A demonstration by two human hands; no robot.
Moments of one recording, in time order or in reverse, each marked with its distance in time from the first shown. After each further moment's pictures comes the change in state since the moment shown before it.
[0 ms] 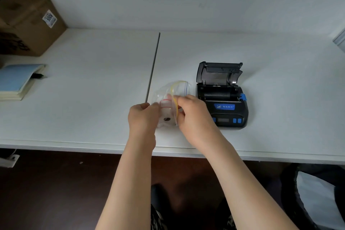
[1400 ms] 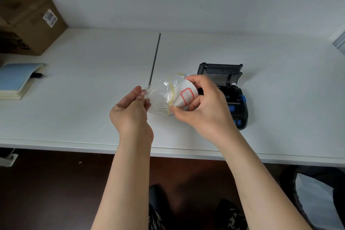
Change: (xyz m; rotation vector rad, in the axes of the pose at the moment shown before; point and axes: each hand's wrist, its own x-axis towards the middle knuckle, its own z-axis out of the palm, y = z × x) left_hand -0.009 0.017 -0.007 -0.586 0.216 0.041; right_hand -0.004 -0.001 -0.028 0.410 0.208 0.098
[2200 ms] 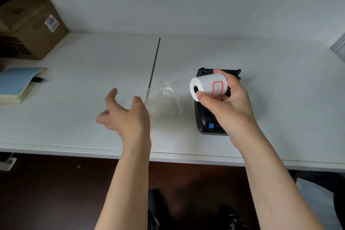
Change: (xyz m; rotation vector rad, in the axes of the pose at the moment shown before) left_hand -0.002 -0.003 0.002 0.453 0.161 0.243; right_hand 0.006 -0.003 -0.035 0.357 0.160 0.227
